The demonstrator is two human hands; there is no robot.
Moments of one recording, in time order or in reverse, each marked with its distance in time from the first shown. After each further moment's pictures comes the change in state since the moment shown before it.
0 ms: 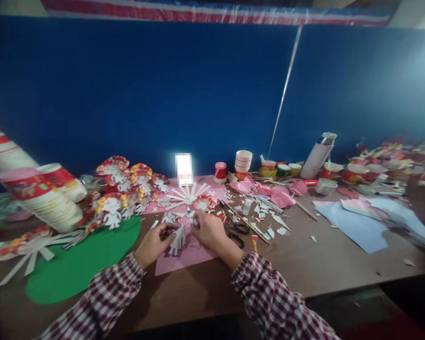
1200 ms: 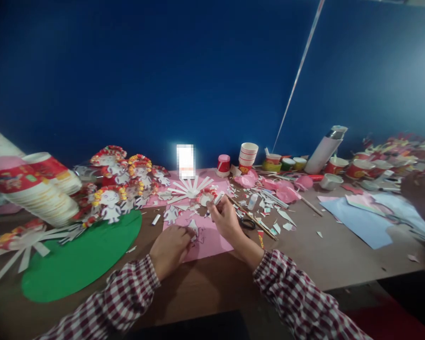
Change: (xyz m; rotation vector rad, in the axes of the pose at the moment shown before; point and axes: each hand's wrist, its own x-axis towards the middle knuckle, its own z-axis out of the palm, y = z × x) left_hand -0.016 0.036 0.023 0.994 -0.295 0.432; right_hand 0.002 0.009 -0.011 0.804 0.259 0.129
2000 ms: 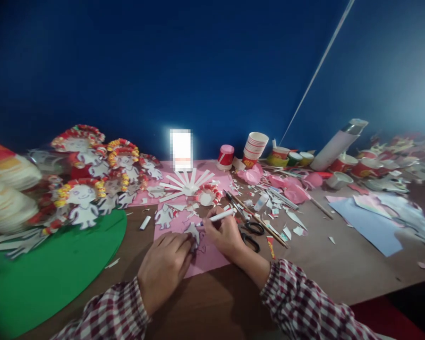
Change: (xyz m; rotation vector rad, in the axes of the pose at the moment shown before) left_hand -0.004 -0.003 0.022 -0.175 0.206 -0.054; right_hand -0.008 0.021 0.015 -0.236 -0.089 0.092
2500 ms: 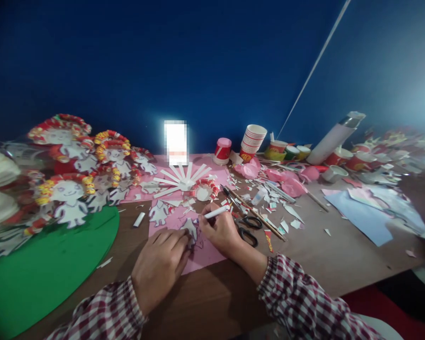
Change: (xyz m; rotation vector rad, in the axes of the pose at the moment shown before) left_hand -0.001 -0.001 0.002 0.001 0.031 0.016; right_hand -0.002 0.000 -0.001 -0.163 -0.066 -0.016
